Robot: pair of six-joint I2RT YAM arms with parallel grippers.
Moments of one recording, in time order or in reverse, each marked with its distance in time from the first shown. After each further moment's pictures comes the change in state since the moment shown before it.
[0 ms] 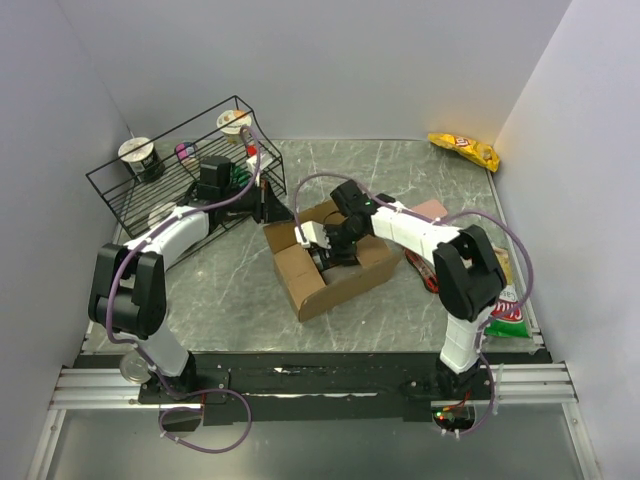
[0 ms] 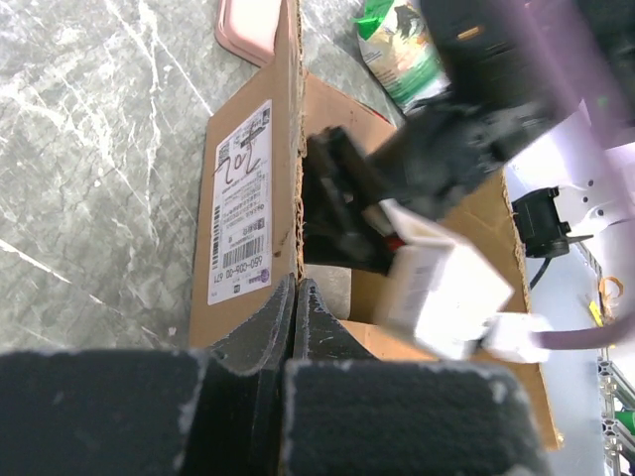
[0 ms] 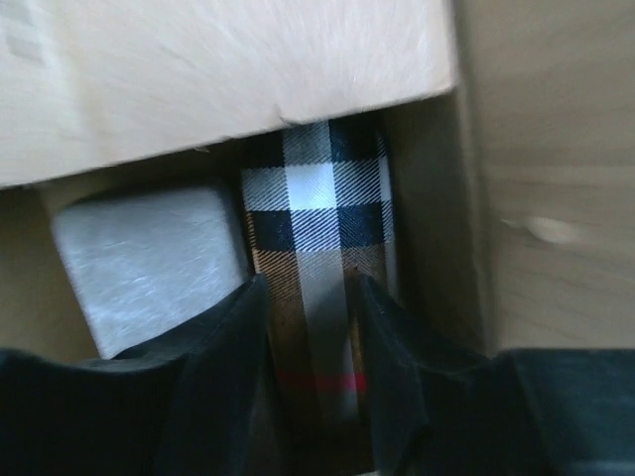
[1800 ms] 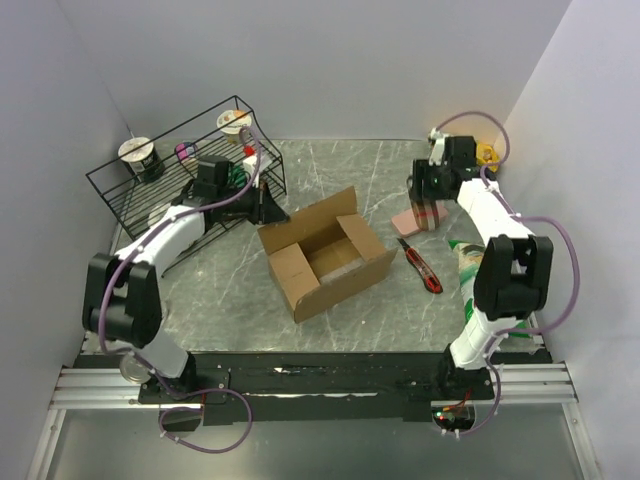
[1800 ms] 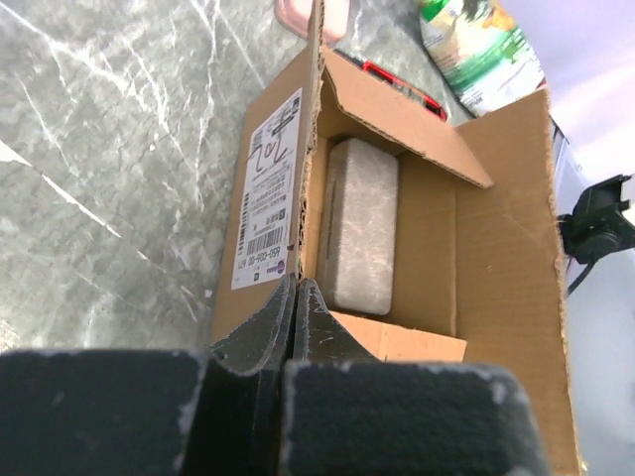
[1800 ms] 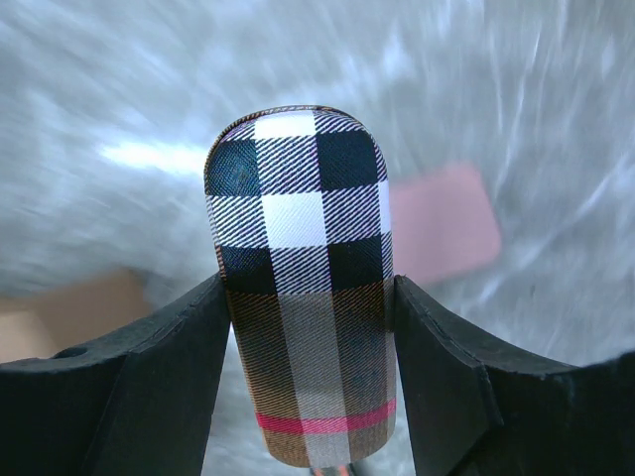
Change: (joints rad) left arm 0.001 -0.044 0.032 -0.187 -0.138 0.110; right arm -0.573 -0.102 0.084 0.200 0.334 1.158
